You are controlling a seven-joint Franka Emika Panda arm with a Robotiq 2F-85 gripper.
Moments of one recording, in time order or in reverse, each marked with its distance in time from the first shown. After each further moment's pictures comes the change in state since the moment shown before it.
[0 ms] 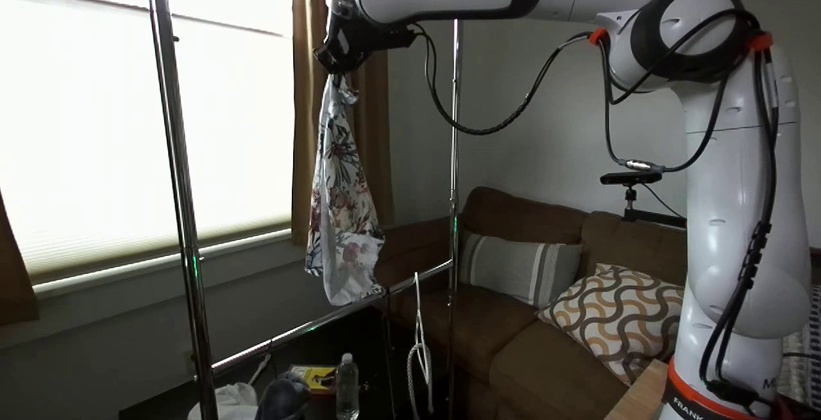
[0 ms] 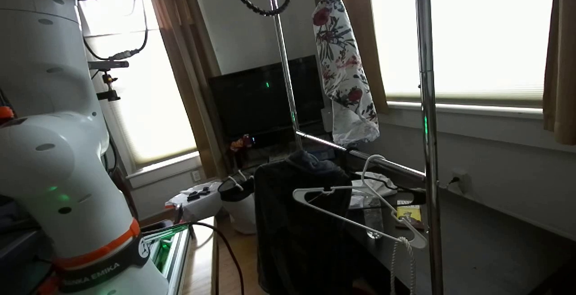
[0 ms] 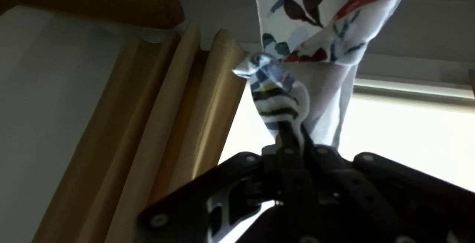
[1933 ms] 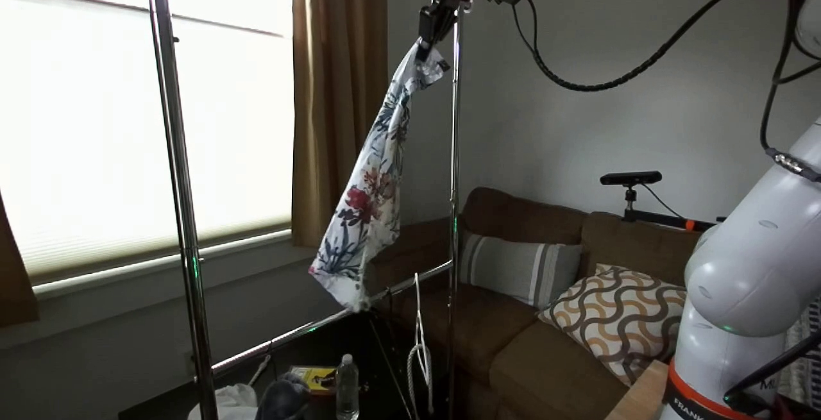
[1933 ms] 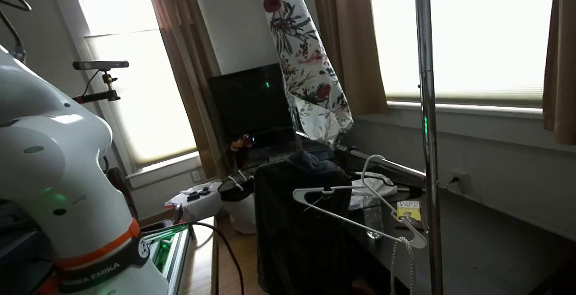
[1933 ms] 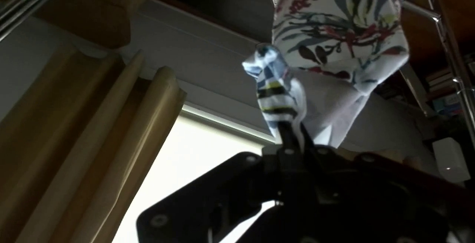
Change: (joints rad) arm -0.080 -0.604 -0.199 -0.453 0.636 -0.072 -0.761
